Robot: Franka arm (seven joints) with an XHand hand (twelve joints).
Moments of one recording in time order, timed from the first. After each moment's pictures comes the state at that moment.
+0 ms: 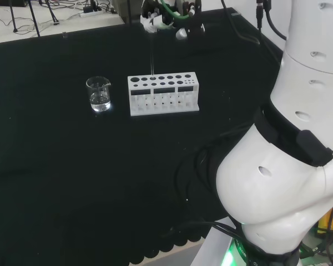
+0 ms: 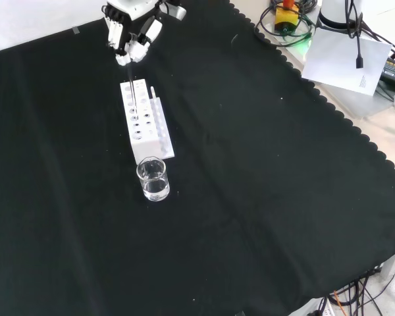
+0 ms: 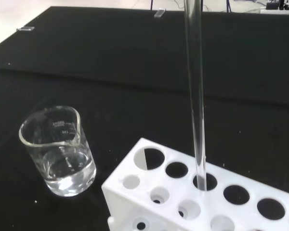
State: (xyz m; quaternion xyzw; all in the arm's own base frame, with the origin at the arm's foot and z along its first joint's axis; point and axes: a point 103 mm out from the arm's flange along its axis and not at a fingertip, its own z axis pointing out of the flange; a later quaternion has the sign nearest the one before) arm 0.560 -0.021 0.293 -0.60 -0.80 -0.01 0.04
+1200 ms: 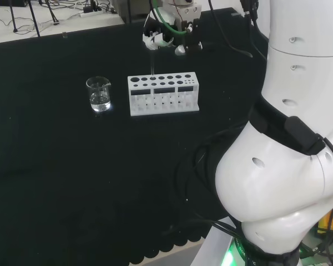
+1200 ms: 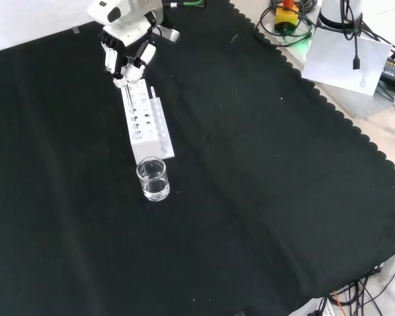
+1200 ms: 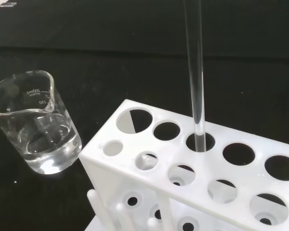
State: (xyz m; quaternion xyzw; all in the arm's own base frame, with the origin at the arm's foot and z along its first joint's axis) arm 0.578 -0.029 0.236 -0.61 -0.79 0.00 0.07
